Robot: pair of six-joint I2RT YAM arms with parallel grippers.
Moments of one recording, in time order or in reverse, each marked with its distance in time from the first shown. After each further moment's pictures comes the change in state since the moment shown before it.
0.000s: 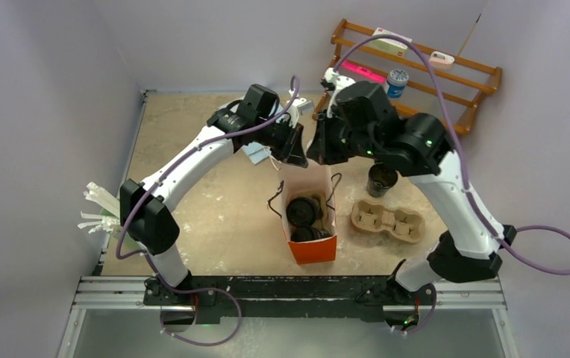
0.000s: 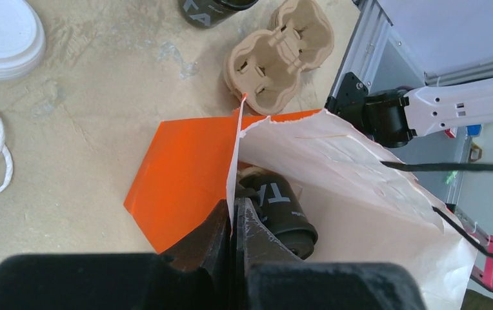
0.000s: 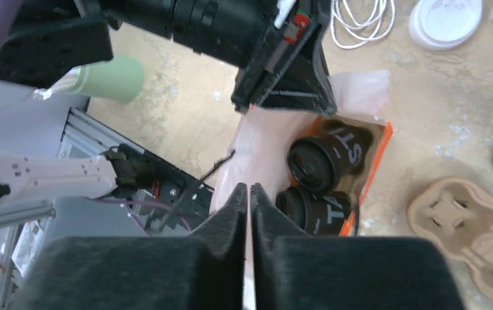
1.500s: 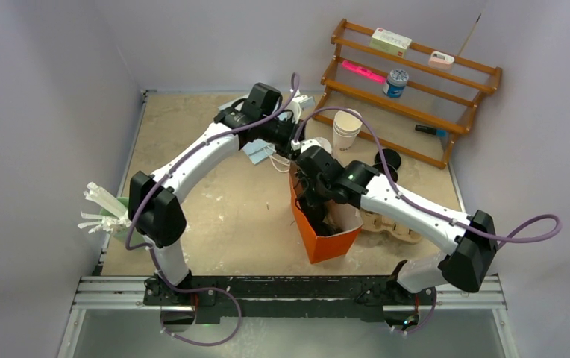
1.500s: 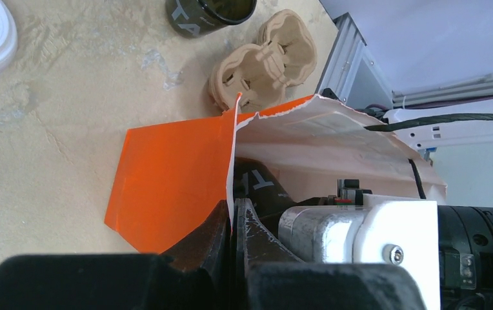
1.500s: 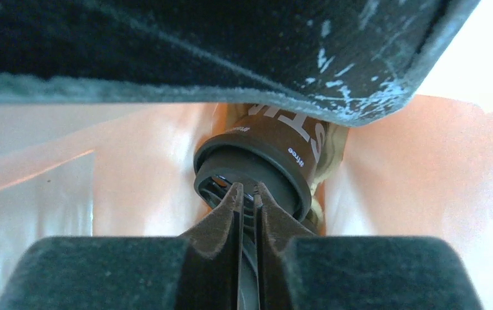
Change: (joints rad) left arm 0.011 0.070 0.008 0.081 0.066 -0.121; right arm 0.034 -0.082 -0.956 0.563 0.114 -0.166
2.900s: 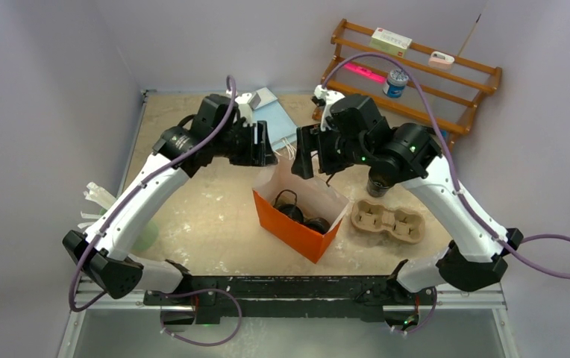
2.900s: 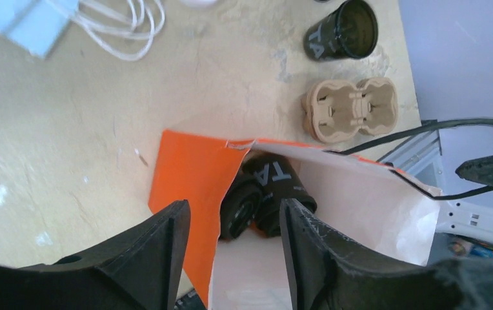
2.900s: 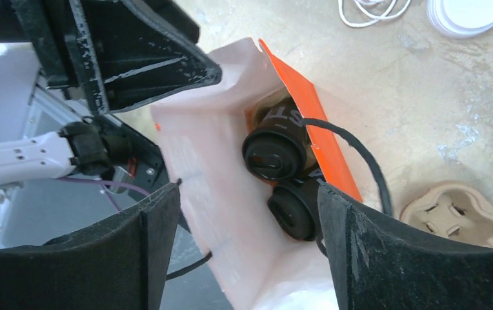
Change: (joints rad) left arm 0.010 -0.453 -0.195 -0.238 -0.565 -0.309; right arm -0.068 0.013 0.637 -0.388 -0.218 0.056
